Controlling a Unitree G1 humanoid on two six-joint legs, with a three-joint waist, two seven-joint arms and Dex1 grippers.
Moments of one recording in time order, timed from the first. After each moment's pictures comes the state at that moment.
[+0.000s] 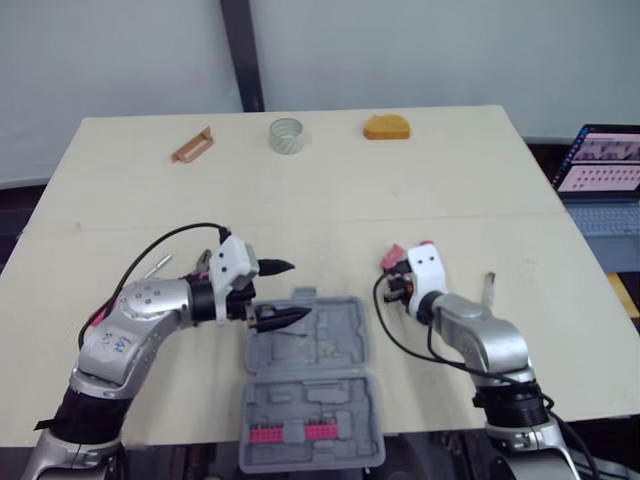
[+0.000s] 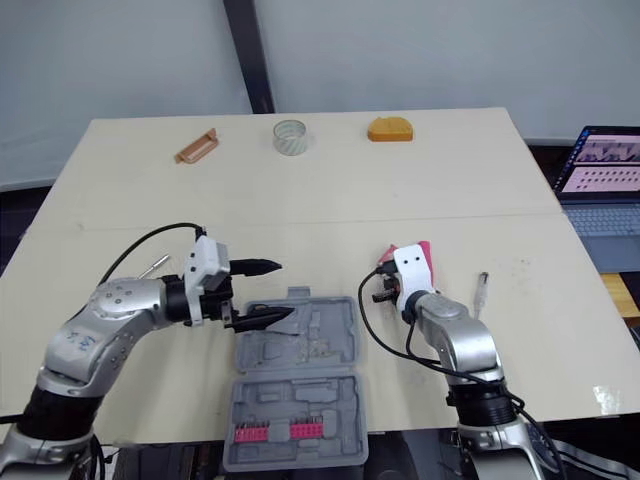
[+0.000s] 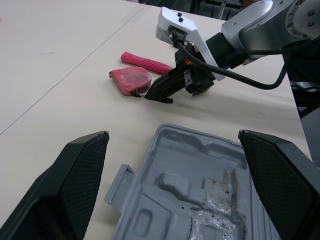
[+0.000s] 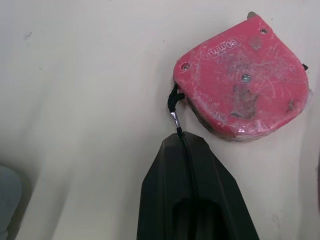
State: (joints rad) left arm -0.29 0.65 -0.04 -0.36 -0.46 0.54 -0.85; right arm -0.36 -0.28 0.06 -0.13 0.20 0.91 0.22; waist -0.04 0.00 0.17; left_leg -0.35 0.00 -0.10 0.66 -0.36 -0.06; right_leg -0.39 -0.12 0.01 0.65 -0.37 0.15
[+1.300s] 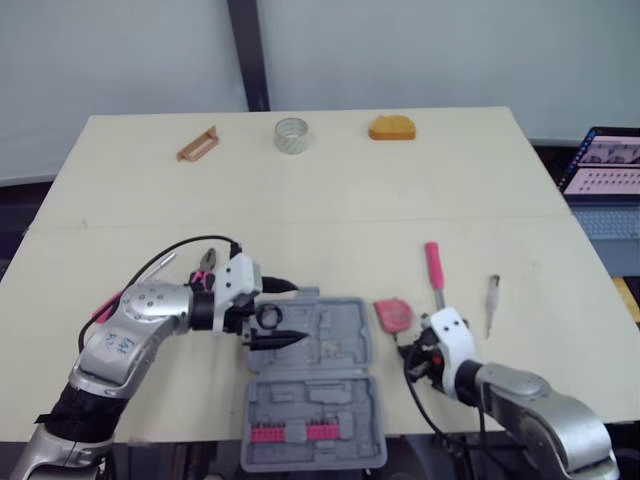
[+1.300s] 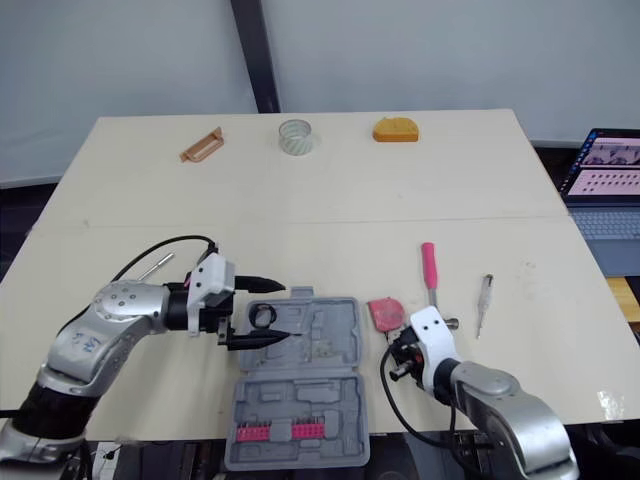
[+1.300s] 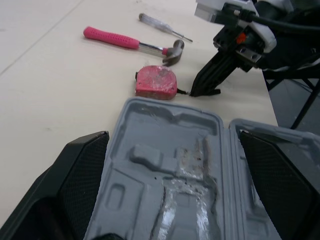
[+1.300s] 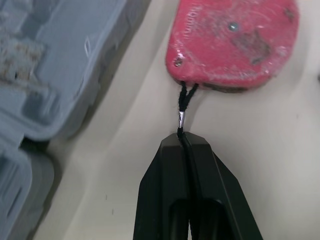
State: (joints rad) left arm -0.27 0.73 -0.10 -0.31 -0.42 0.47 -1.02; right arm 0.13 -0.51 -0.02 -0.63 0.41 1.08 0.41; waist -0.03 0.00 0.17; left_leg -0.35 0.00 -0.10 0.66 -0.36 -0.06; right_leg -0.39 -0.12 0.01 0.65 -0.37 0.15
